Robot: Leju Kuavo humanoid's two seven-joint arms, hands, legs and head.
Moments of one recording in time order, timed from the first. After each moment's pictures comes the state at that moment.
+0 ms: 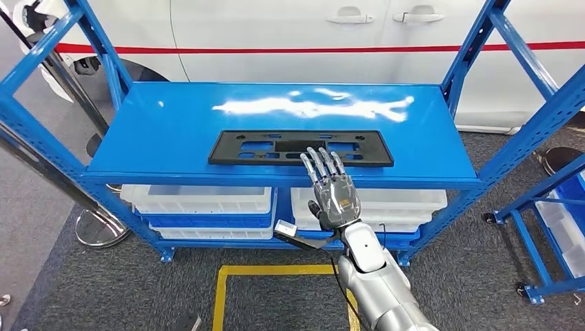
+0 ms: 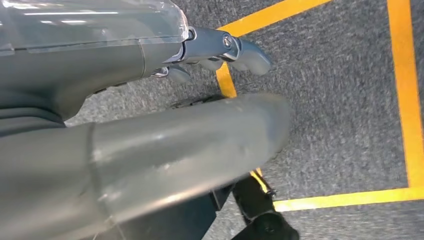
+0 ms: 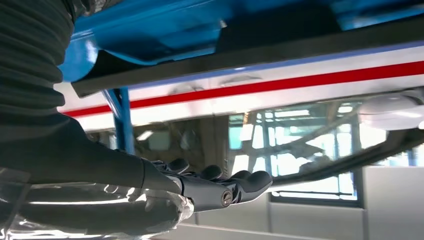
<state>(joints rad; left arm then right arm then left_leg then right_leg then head) -0.16 -0.18 0.94 -0.21 -1.10 -0.18 -0.33 -0.45 0.20 0.24 -0.95 1.48 -0.70 -0.09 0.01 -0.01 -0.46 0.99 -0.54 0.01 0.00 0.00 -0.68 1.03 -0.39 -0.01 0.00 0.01</state>
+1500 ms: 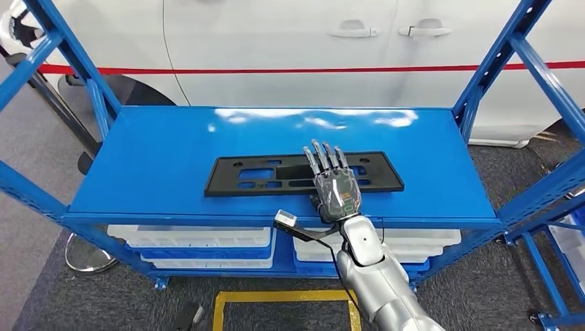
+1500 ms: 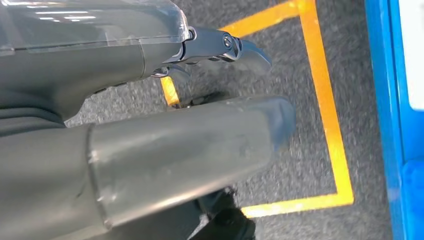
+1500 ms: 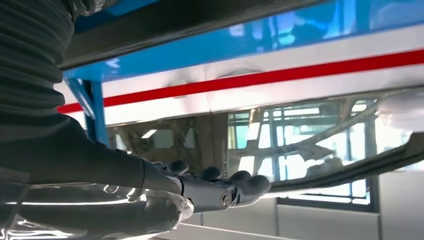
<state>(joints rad) -0.20 -0.19 0.93 -0.21 -1.08 -0.13 -0.35 -0.49 0.20 0.25 -0.91 1.52 -0.70 -0.05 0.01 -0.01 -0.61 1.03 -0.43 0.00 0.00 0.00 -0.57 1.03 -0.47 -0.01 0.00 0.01</state>
